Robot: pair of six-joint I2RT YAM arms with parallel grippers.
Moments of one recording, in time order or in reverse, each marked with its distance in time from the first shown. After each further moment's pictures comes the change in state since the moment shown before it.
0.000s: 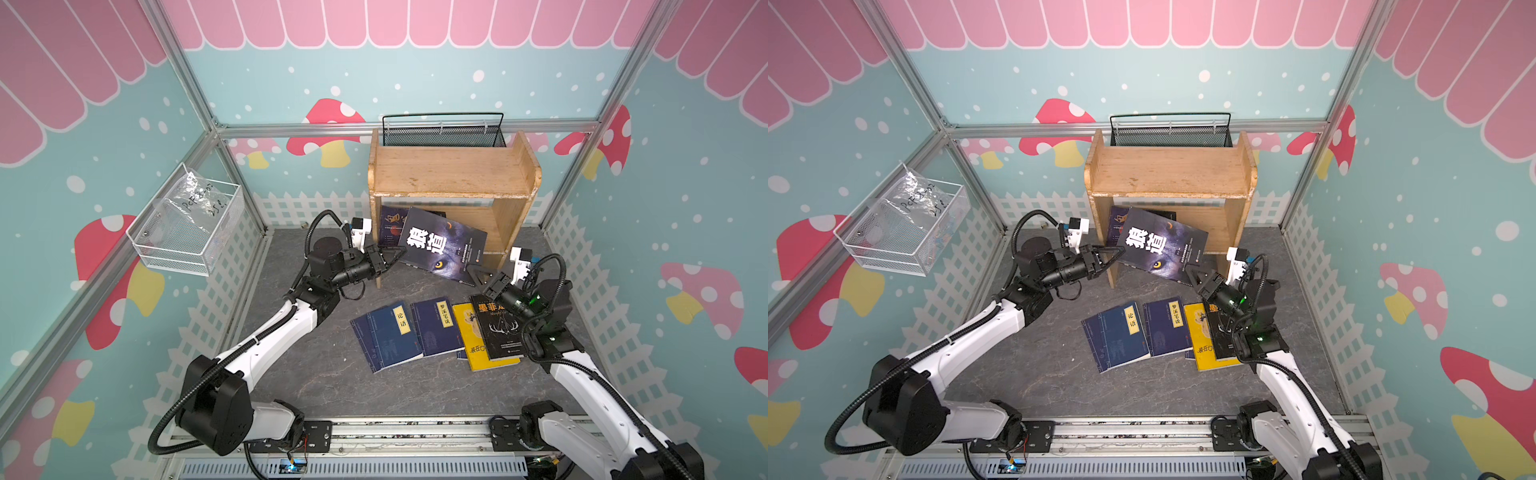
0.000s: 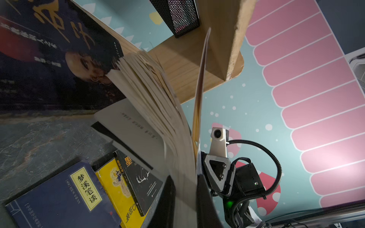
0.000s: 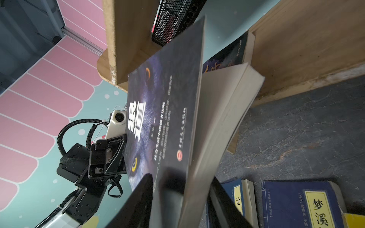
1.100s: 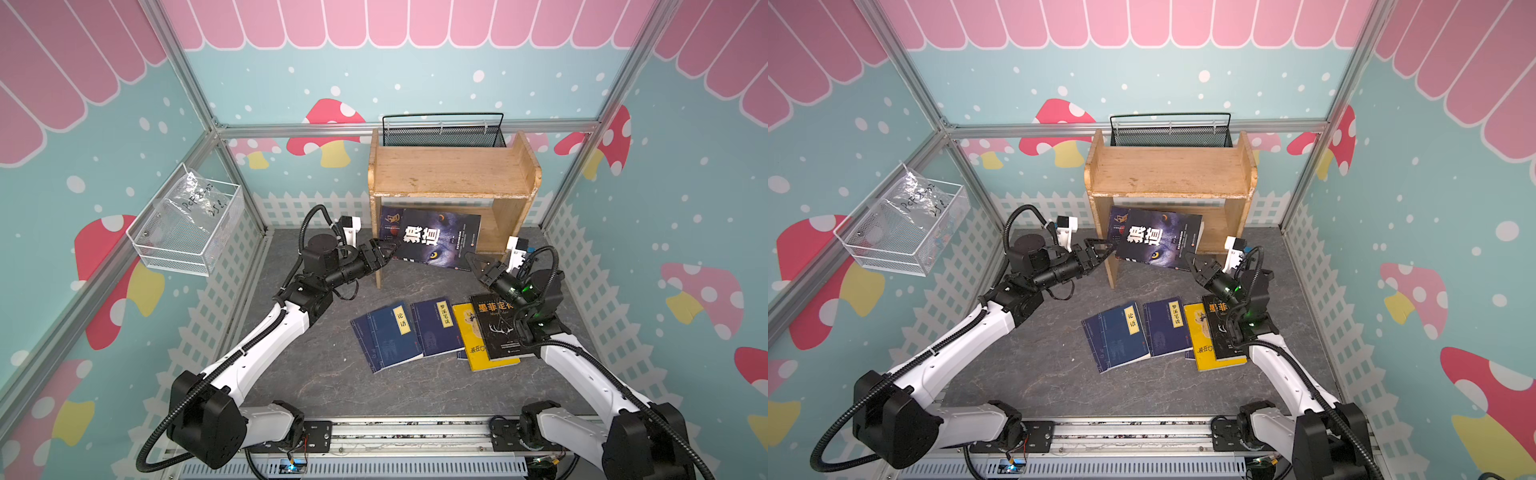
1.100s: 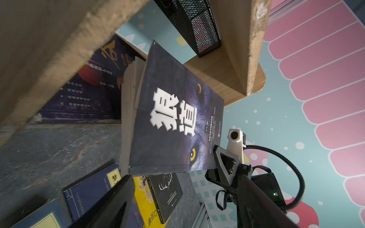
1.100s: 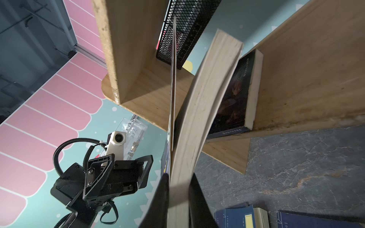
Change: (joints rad) left arm 0.014 -0.096 0.021 -0.253 -0.164 0.139; right arm -0.002 0.158 0.037 0.204 0.024 0.066
